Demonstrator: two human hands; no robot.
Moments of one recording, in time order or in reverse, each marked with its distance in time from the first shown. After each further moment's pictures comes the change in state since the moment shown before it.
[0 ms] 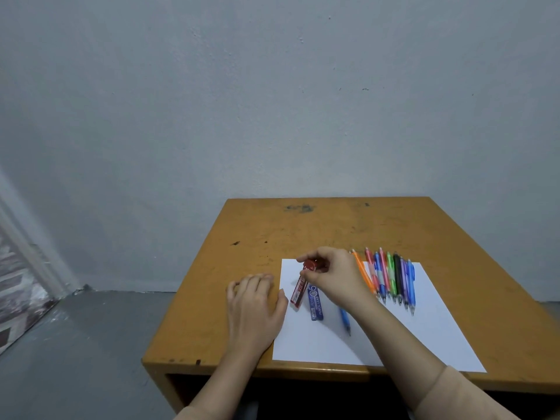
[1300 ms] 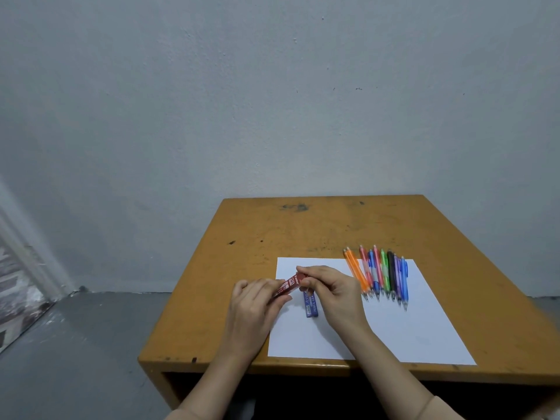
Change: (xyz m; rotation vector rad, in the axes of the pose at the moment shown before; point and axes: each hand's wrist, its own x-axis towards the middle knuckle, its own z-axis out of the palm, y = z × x) left_hand -0.004 -0.005 -0.003 -0.209 0.138 0.340; right_hand -0.034 0.026 0.014 0.314 0.175 -0.251
